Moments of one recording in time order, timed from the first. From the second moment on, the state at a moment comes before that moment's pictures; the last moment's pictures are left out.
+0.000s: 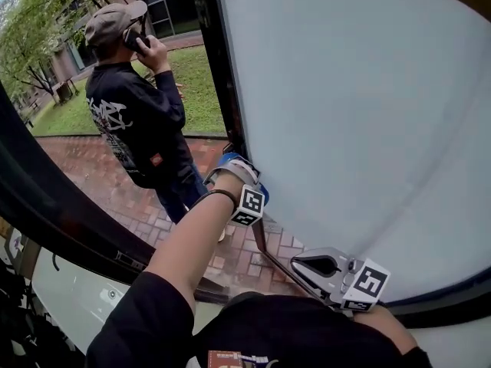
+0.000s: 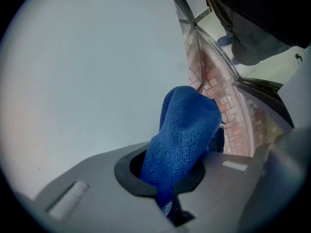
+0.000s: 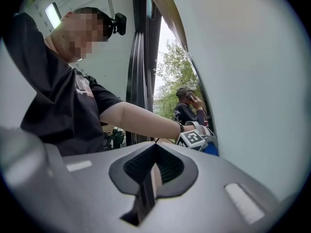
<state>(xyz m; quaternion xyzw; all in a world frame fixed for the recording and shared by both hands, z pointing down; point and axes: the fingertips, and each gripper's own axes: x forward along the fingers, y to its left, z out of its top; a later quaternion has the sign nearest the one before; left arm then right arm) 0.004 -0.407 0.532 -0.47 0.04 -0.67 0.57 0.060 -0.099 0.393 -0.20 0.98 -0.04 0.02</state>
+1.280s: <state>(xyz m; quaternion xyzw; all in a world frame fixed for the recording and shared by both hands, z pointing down) 0.315 -0.536 0.480 -0.64 -0.08 -0.34 0.69 0.202 -0.437 0.444 -0.38 0.93 -0.03 0.00</state>
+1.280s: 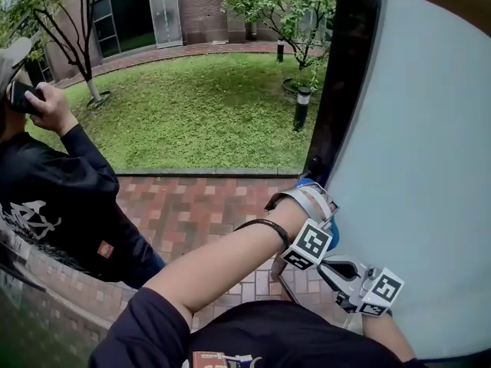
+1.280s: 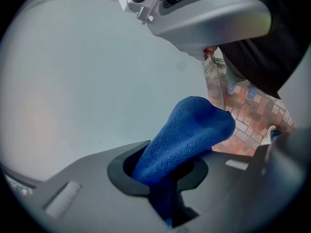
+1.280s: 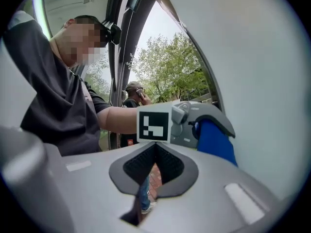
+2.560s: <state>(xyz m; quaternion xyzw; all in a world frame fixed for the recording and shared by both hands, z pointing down) 0.028 -0.579 0.516 -0.96 0.25 0.04 -0.09 0.187 -0.530 0.504 -0.31 0.95 -0.09 -0.02</state>
